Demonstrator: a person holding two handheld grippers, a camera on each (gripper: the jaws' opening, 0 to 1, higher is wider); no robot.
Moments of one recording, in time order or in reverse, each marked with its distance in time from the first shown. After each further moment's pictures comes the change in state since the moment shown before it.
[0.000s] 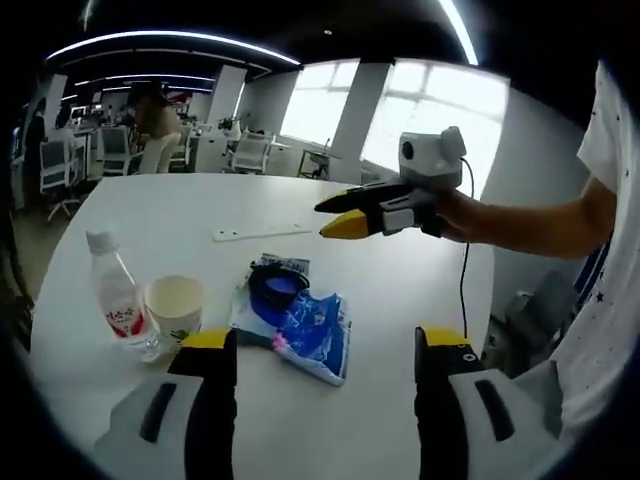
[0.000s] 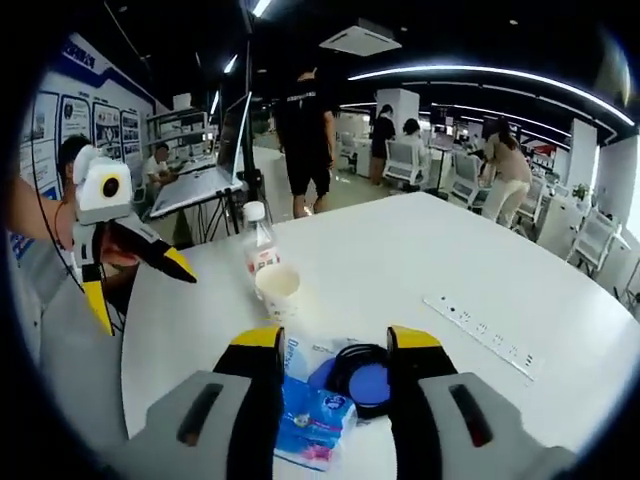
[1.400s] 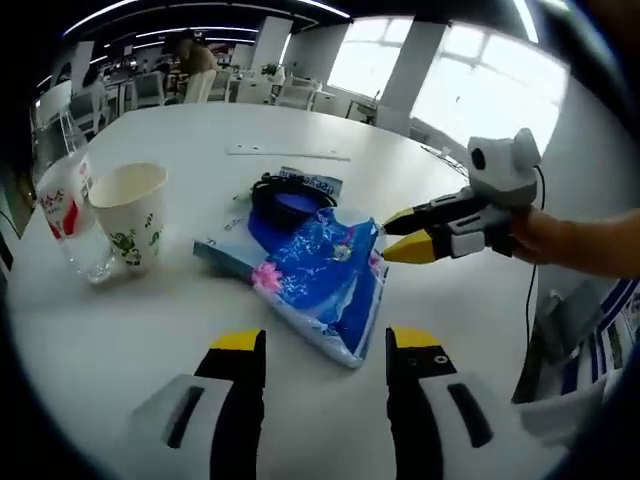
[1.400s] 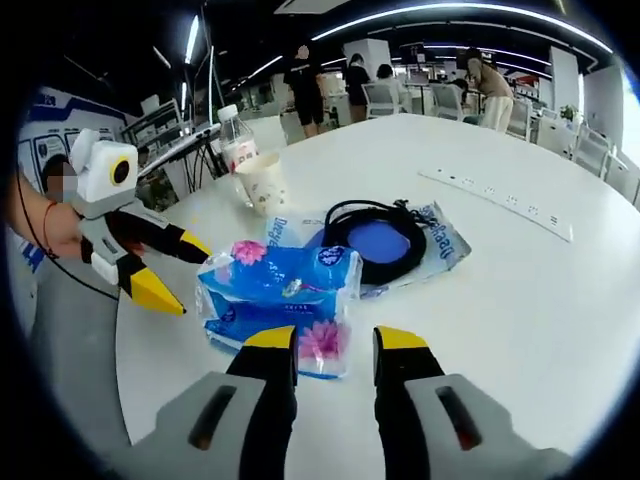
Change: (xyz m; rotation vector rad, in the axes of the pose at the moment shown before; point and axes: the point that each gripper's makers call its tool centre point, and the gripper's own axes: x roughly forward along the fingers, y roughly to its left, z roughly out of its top) left arm 0.084 0.011 -0.093 -0.131 0.199 0.189; right arm 0.008 0.003 -0.148 0.192 0.175 0.036
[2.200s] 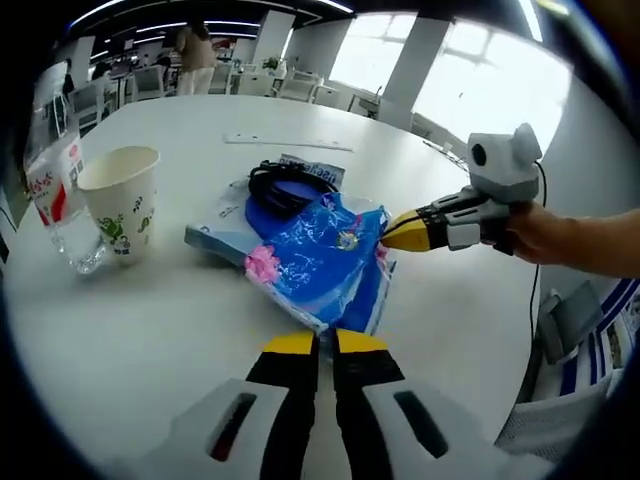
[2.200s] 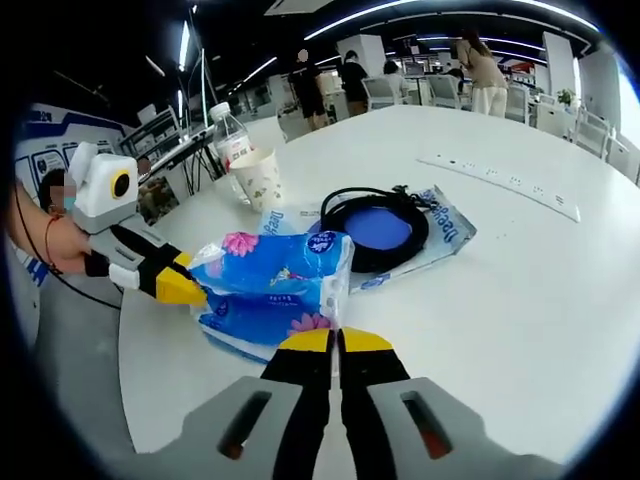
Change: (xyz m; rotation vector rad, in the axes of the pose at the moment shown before) left arm 0.008 -0.001 -0.007 -0.001 0.021 -0.004; right arm 0.002 -0.002 -0.006 0.052 0.001 0.018
